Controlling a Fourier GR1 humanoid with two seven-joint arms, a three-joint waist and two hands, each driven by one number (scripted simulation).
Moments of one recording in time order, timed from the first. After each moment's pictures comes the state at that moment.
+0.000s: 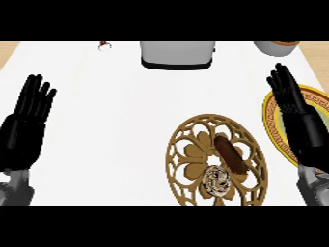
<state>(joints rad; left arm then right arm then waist) -0.10 0.39 -0.10 -1.64 0.42 0.25 -0.06 -0.19 -0.41 0.21 -1.69 -0.19 -0.22 -0.11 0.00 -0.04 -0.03</state>
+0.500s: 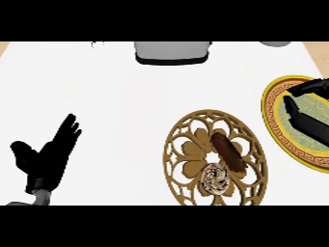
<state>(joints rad) 0.01 0.36 -0.23 -1.47 0.39 0.23 0.08 -0.19 -0.56 0.08 -1.66 -0.12 -0.23 -0.06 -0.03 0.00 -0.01</state>
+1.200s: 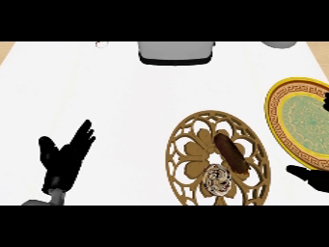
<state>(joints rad) -0.01 0.29 -0.25 -1.40 0.33 0.20 0.15 0.10 -0.58 0.00 -1.82 -0.07 -0.15 -0.15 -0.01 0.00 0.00</state>
